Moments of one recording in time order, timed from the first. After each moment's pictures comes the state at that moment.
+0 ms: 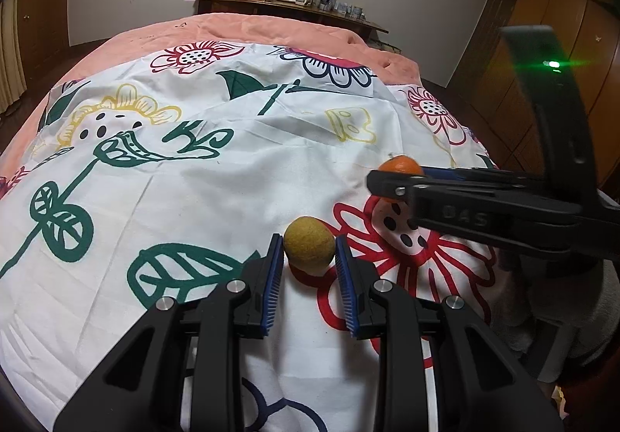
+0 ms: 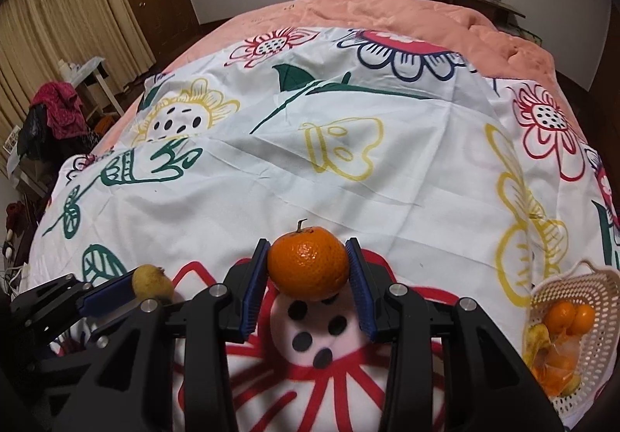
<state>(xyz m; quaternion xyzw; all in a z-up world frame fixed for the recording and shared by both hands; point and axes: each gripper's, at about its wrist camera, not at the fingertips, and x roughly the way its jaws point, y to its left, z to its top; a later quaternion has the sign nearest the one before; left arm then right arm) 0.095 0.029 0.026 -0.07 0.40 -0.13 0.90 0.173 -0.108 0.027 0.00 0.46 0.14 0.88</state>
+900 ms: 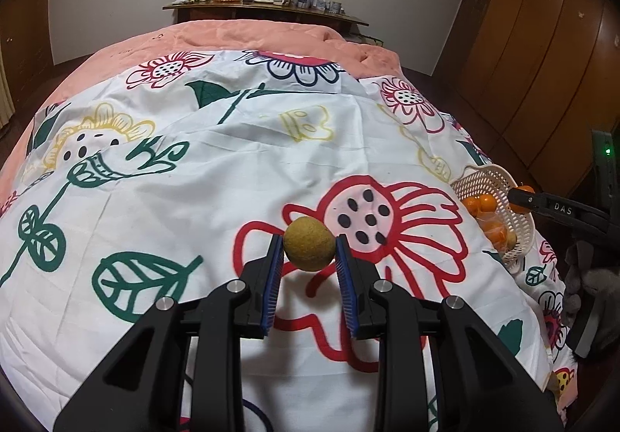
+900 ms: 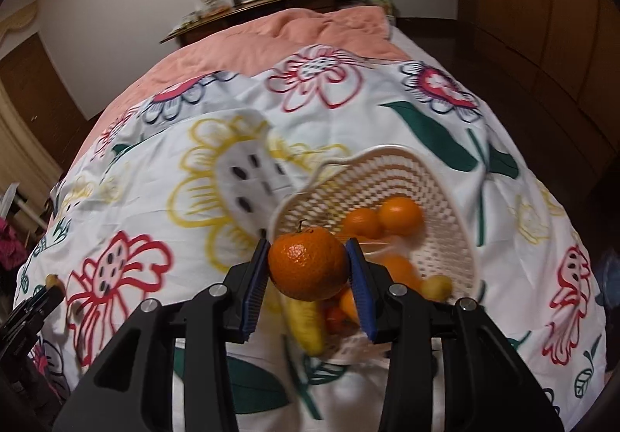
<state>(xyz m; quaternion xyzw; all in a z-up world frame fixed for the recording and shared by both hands) 0.088 -0.009 0.039 -0.04 0.40 -0.16 0.90 0.087 -0.328 0.034 0.14 0.41 -0.09 0.90</state>
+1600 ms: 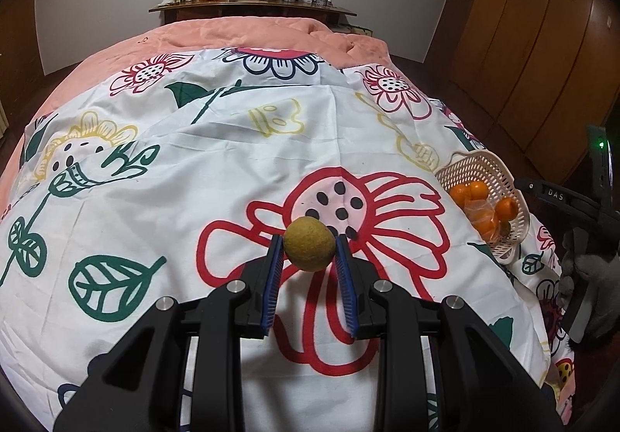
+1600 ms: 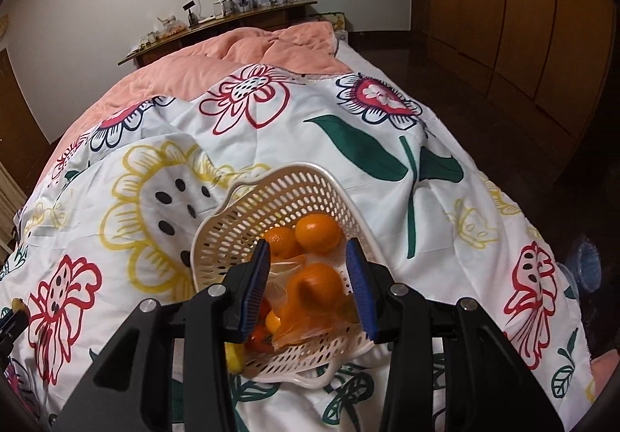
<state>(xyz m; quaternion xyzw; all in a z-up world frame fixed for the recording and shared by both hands) 0.087 -0.034 0.041 -0.01 0.41 -0.18 0.90 0.075 -0.368 0.028 0.13 0.39 -0.17 0.90</state>
